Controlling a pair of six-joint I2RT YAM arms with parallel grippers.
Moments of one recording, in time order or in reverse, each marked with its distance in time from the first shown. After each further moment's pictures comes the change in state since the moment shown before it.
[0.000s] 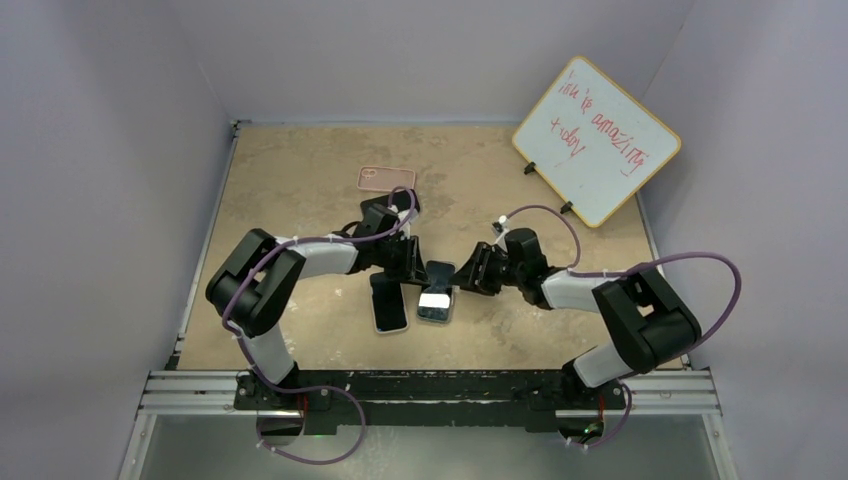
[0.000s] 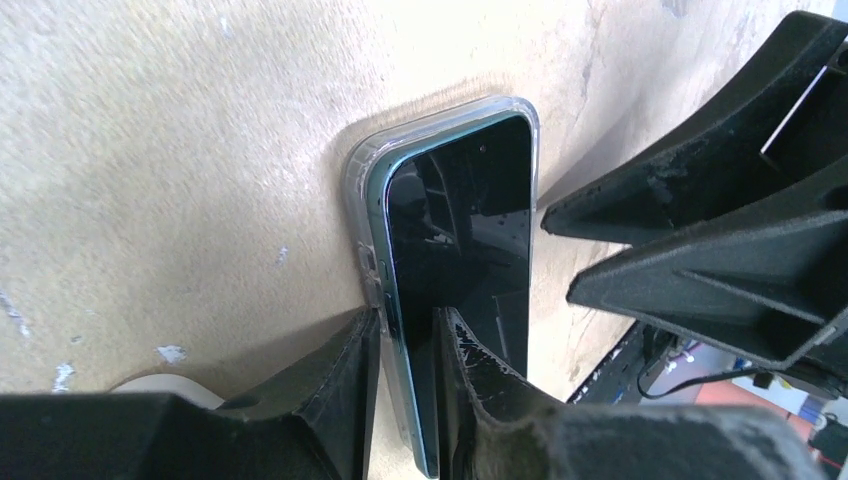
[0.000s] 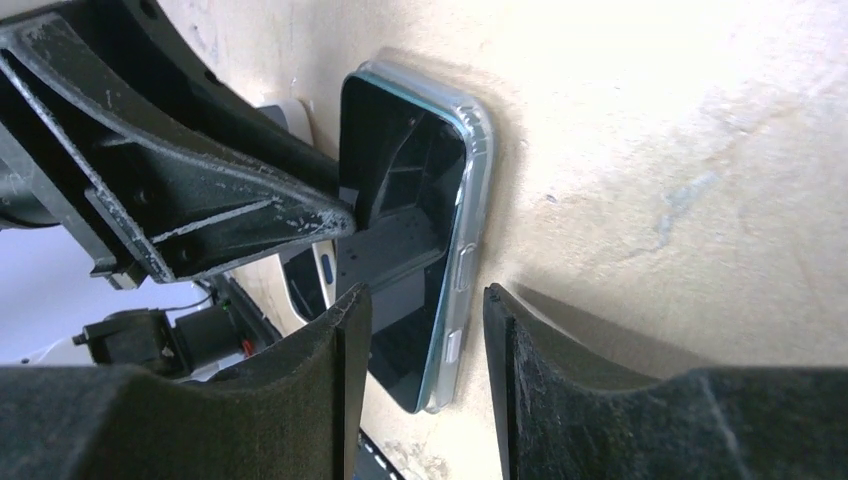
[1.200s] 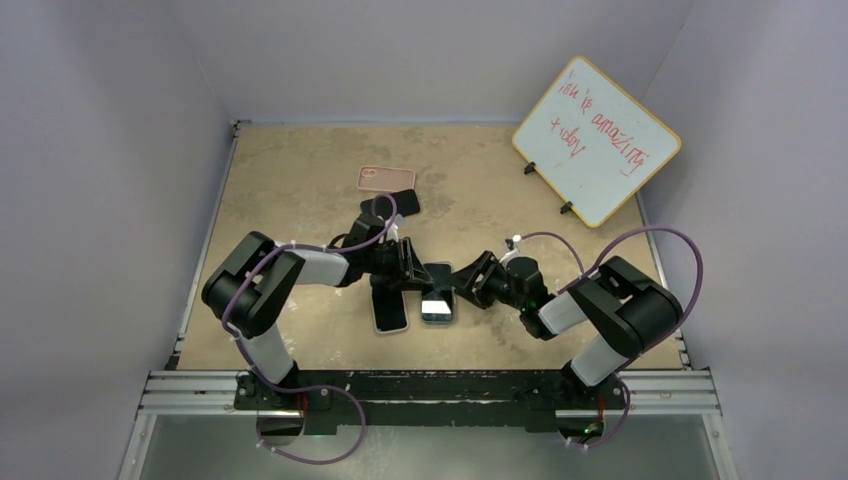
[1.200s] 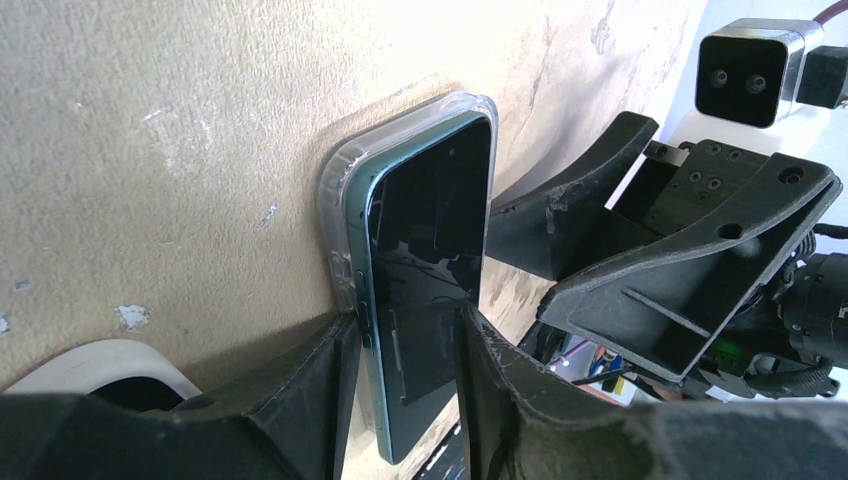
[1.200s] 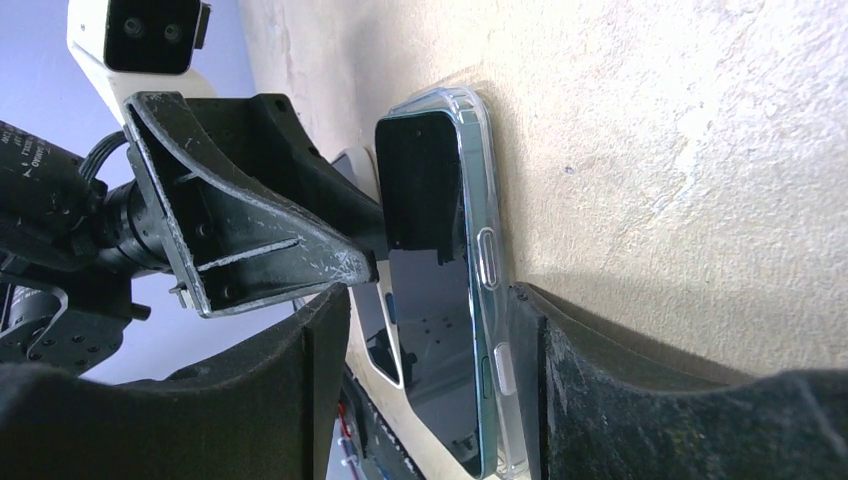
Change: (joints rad) left arm 0.032 -0.012 -0.164 0.283 0.117 -0.316; right arm 0.120 0.087 -0.243 0.597 0.194 0.393
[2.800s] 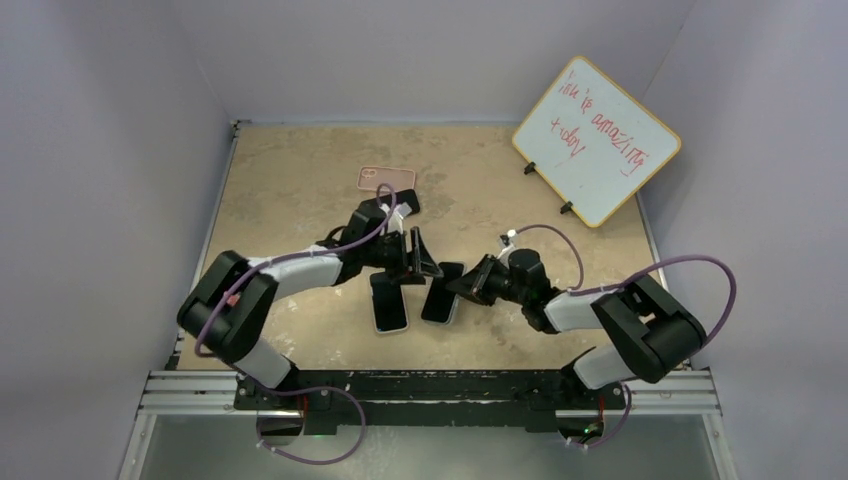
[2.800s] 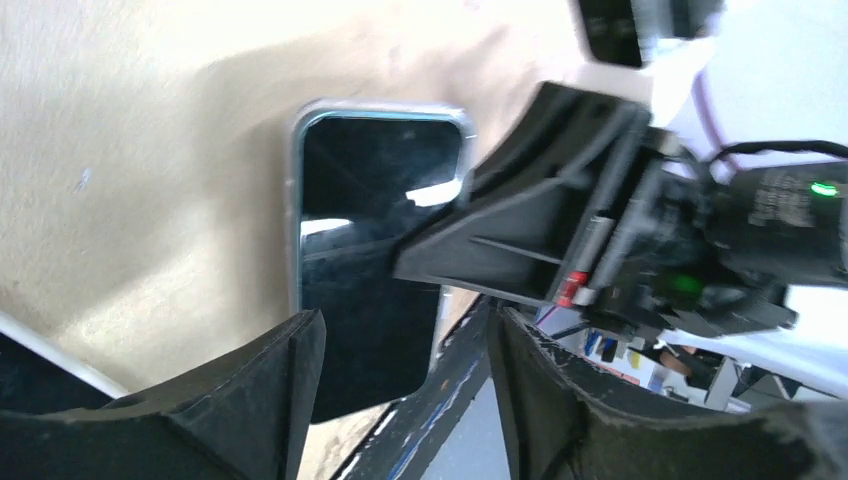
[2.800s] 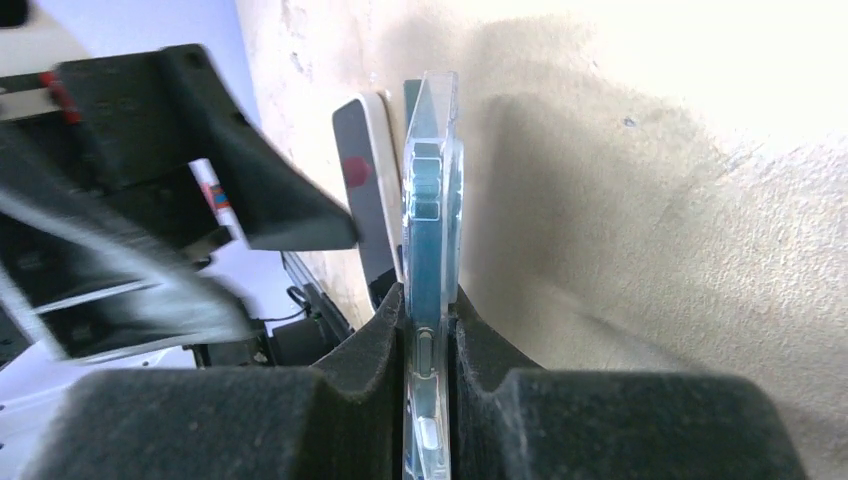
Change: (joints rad) left arm -0.035 -0.121 0.032 -0.097 0.010 0.022; right arm -0.026 -0.130 0.049 -0.245 -0.091 -0.082
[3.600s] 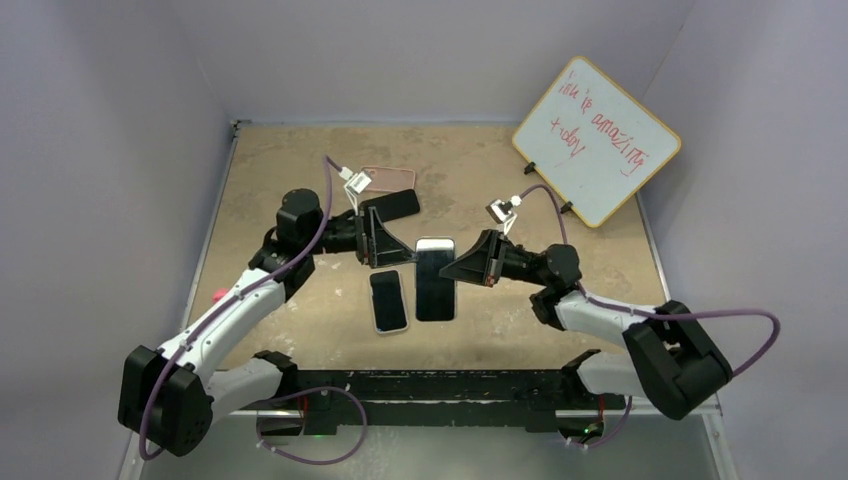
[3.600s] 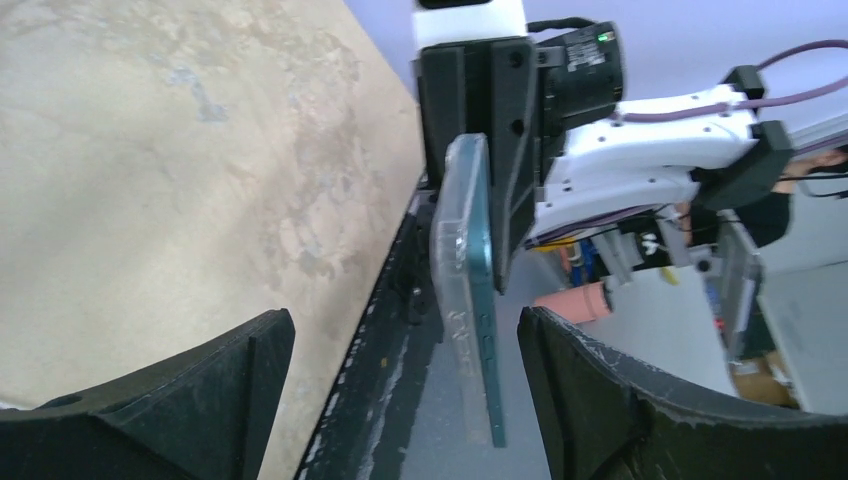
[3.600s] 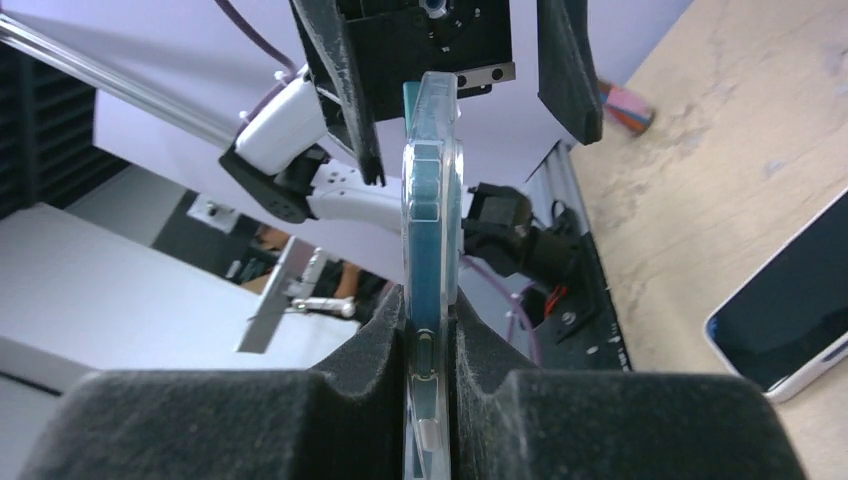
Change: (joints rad) left arm 0.171 -0.544 0.023 -0.056 0.322 0.180; right arm -0.039 -0.249 0.071 0.509 -0.484 0.156
